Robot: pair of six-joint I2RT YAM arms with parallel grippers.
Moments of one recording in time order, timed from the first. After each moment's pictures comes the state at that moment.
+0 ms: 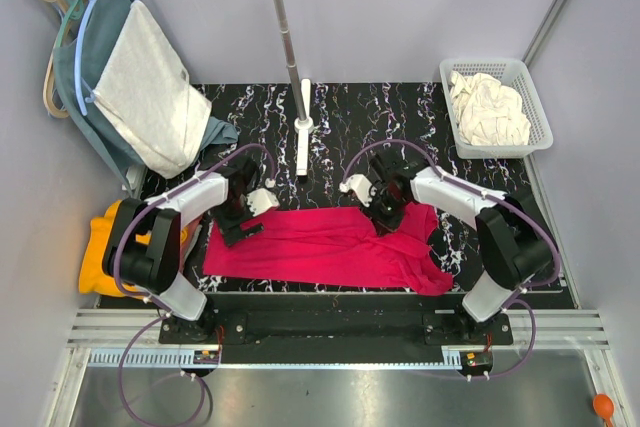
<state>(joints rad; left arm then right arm) -0.30 1.58 0.93 -0.86 -0.12 0.76 0.55 1.66 1.07 -0.75 -0.33 -0.51</state>
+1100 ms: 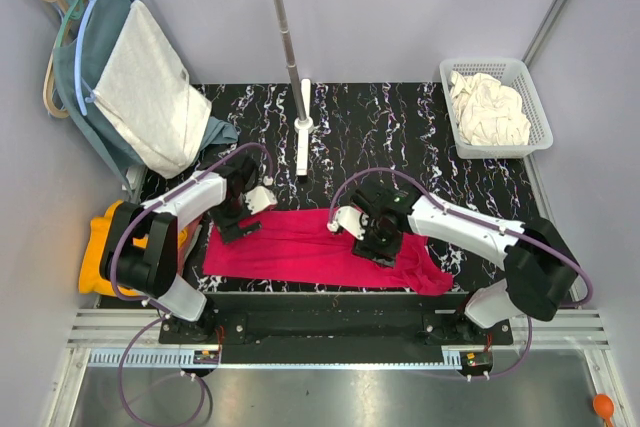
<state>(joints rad) -0.30 1.55 0.94 -0.87 -0.17 0.76 0.84 1.48 0.99 -0.90 -0.12 -0.44</state>
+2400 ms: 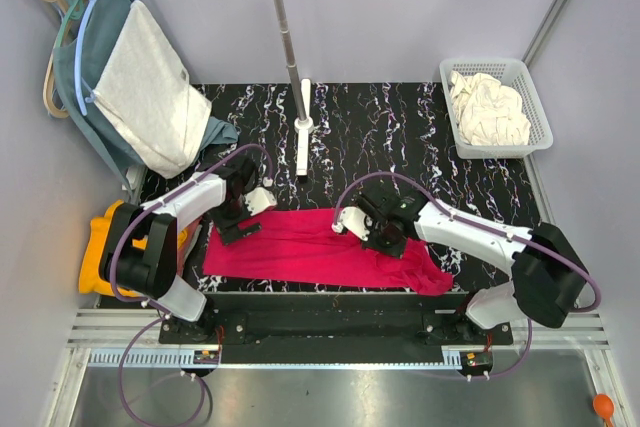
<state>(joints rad) -0.30 1.54 0.92 -0.87 -0.17 0.76 0.84 1.43 0.92 -0.81 -0.01 -0.44</state>
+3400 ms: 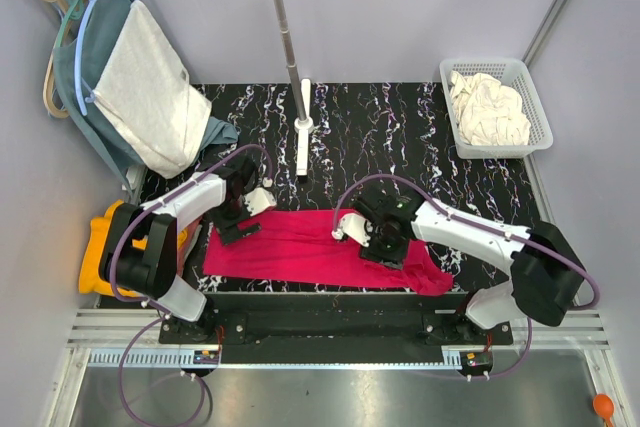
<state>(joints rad) -0.30 1.54 0.92 -0.87 -0.18 0.76 0.86 1.44 0.95 -0.94 -0.07 -0.43</state>
